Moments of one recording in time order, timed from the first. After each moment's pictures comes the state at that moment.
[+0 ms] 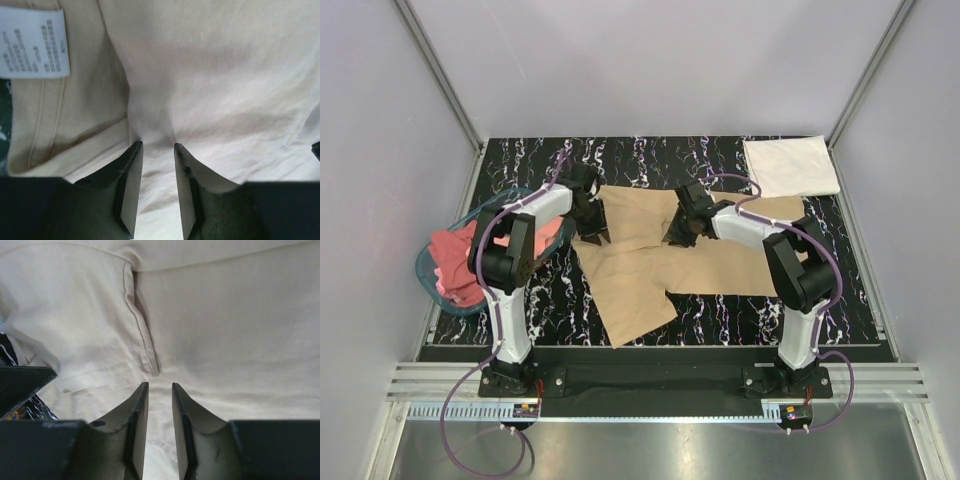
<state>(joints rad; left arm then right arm) -0.30 2.02 1.44 -0.67 0.22 -0.53 0.54 1.91 1.25 -0.30 -0.04 0.93</state>
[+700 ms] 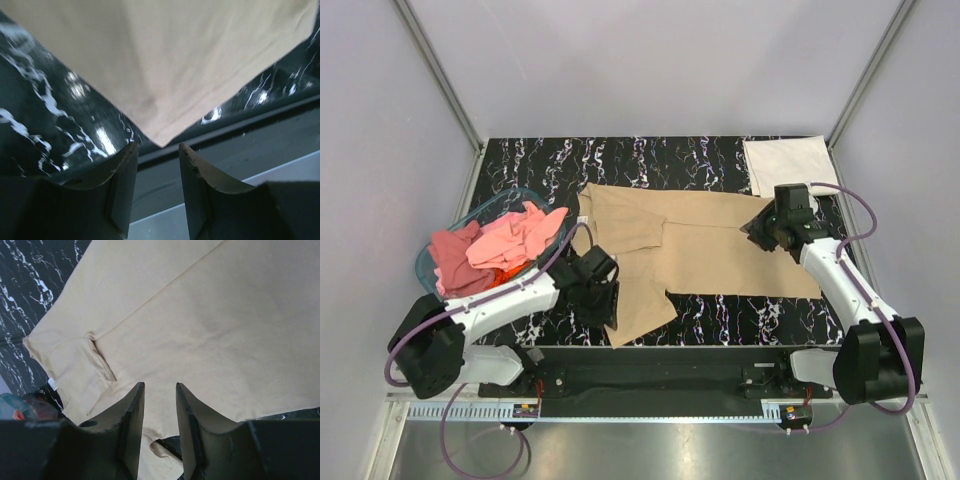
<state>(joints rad) -0.76 1.30 0.79 -0.74 0.16 -0.66 0.14 1.29 0.94 -0.50 0.01 0.93</state>
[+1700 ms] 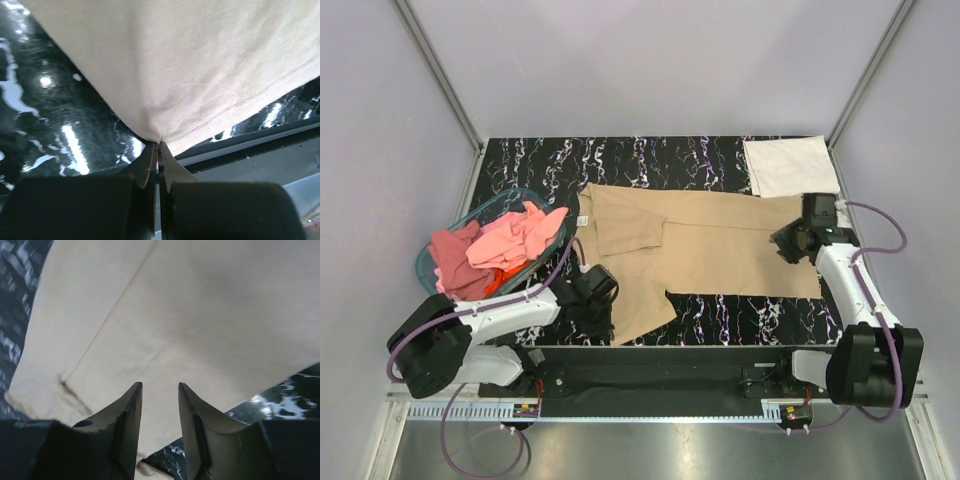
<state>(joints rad) -0.86 1.27 0.57 -0.52 0.11 -0.95 0.00 1.23 0.90 -0.59 0.05 0.94</state>
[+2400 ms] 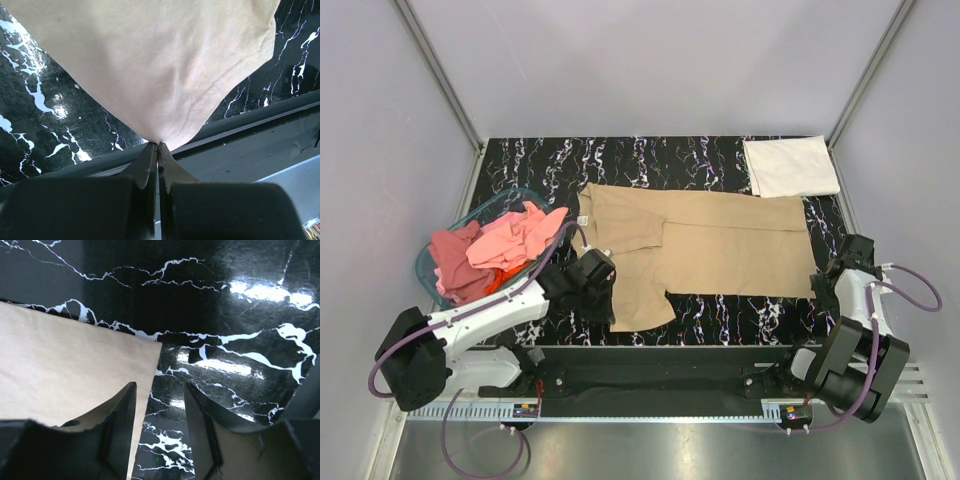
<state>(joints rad) -0.85 1.18 0.72 -0.67 0.07 -0.82 -0.48 1.17 0.64 -0.65 0.20 0.93</state>
